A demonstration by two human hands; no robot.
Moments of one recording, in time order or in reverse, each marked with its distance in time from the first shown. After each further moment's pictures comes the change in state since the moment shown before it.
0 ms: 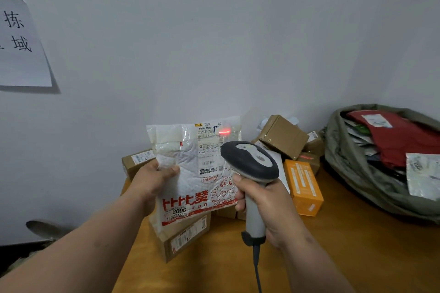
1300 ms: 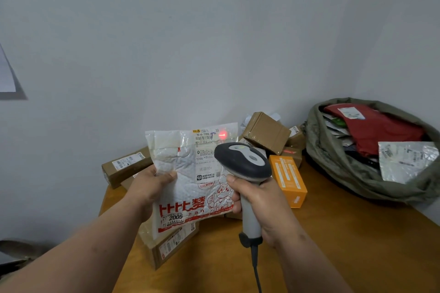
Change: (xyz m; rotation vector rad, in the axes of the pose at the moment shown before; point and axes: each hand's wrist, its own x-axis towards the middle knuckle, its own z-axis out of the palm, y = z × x) left_hand 0.005 -0.006 0.021 0.082 -0.080 -0.056; right_hand -0.001 0.003 -0.008 -0.028 0.072 0.028
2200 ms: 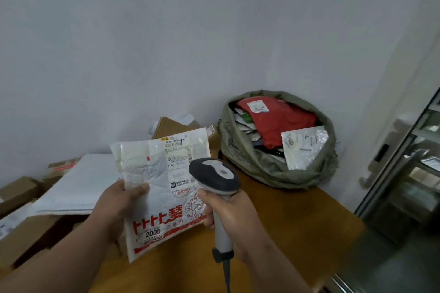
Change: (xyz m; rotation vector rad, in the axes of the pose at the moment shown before) left_hand 0.044 -0.017 0.241 0.117 -0.156 -0.004; right_hand 0.027 0.012 -0.213 0.025 0.226 0.129
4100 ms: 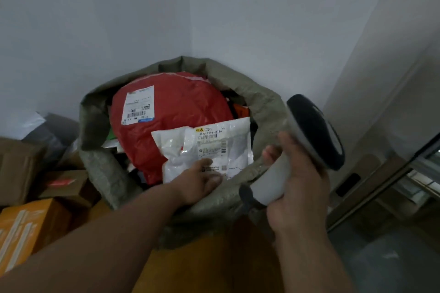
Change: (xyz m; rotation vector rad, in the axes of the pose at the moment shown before) left_hand 0.212 0.000 0.597 1.051 -0.726 0.155; right_hand 0.266 -0.035 -0.480 0.640 0.609 -0.226
